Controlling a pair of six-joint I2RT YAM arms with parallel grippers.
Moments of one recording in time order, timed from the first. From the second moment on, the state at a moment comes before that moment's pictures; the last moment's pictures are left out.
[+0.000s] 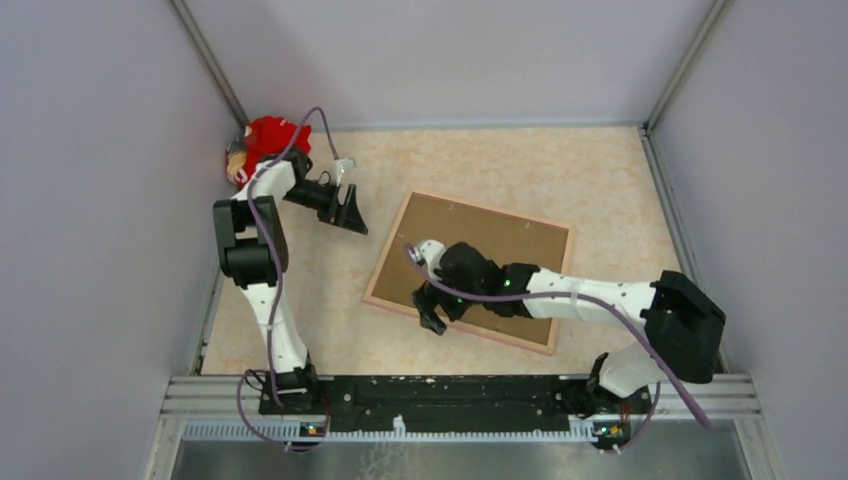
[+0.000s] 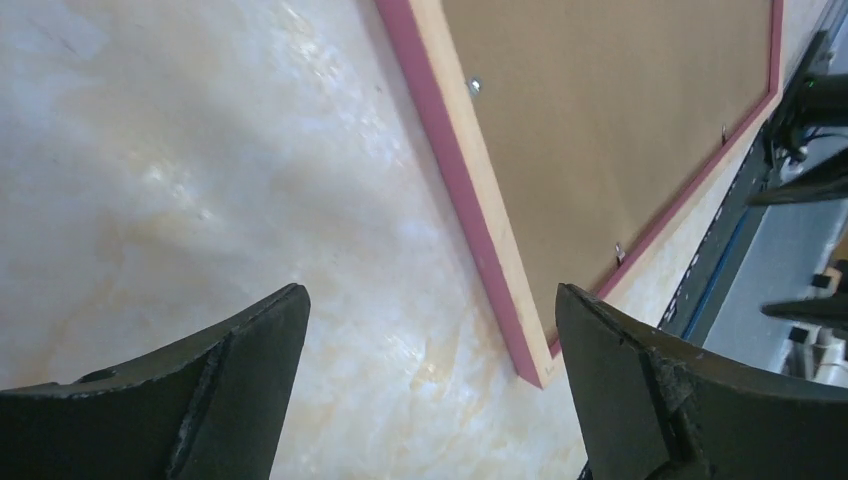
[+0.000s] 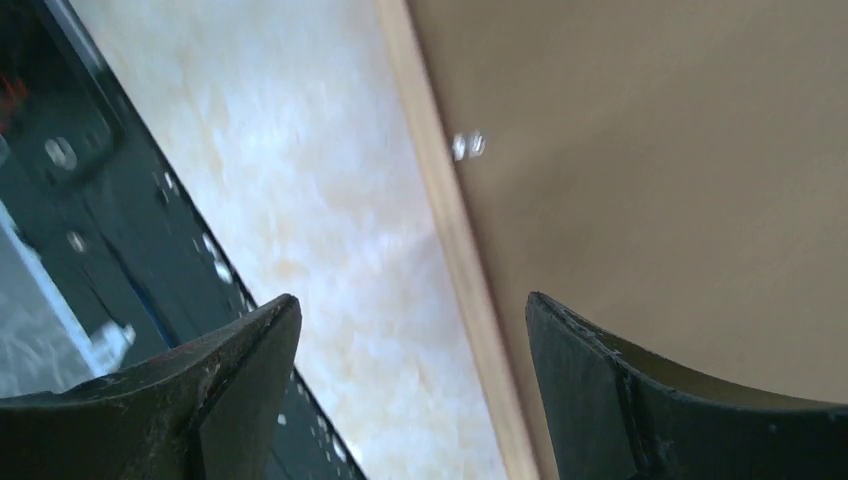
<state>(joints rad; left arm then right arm) 0.09 2.15 1.66 -1.05 0.91 0.60 1.03 1.48 0.96 -0.23 -0.10 0.20</state>
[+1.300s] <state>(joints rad) 0.05 1.02 0.78 -1.00 0.89 1.70 1.21 1.53 0.93 -0.38 0.23 0.04</state>
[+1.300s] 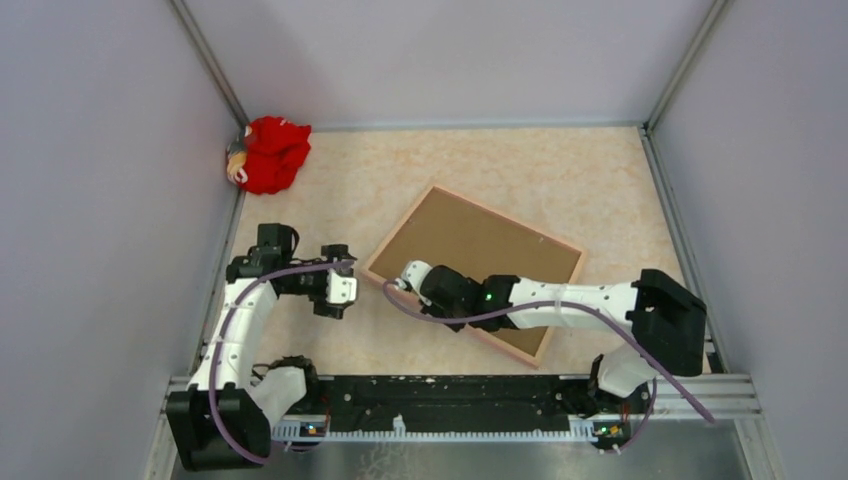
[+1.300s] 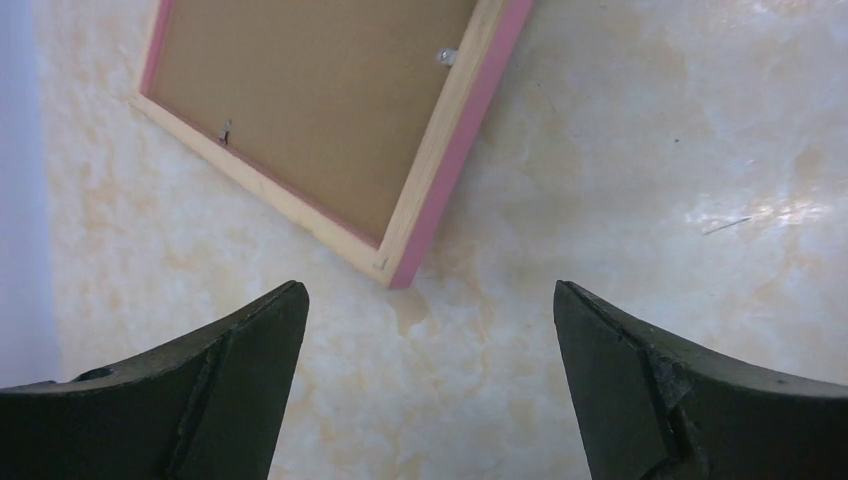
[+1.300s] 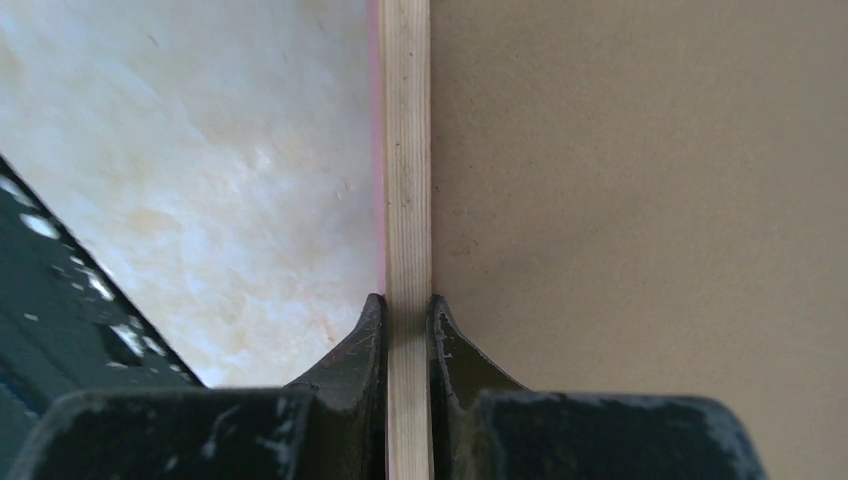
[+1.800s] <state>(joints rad) 0.01 0.85 0.69 -0.70 0.84 1.81 1.12 1.52 1.28 -0.54 0.05 0.11</state>
